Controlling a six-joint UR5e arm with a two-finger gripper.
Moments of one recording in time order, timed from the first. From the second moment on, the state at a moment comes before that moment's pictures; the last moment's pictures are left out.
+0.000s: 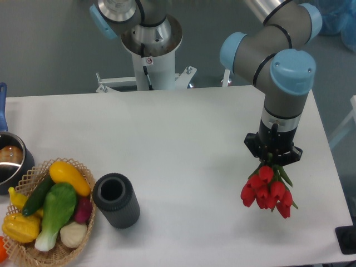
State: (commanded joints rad) arm 2.67 -1.99 -1.44 -1.08 1.49 1.13
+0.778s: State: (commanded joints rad) arm 2.62 -1.99 -1.45 -0.98 1.22 1.02
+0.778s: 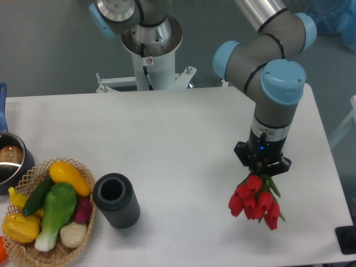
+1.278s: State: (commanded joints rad) arm 2.63 -1.94 -1.45 -0.89 0.84 0.93
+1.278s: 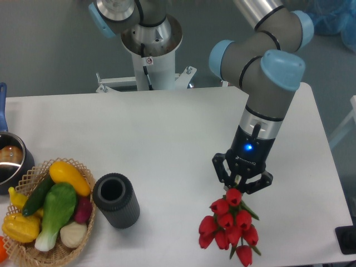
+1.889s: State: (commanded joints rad) arm 2.64 -1.90 -1.46 -0.85 0.50 0.96
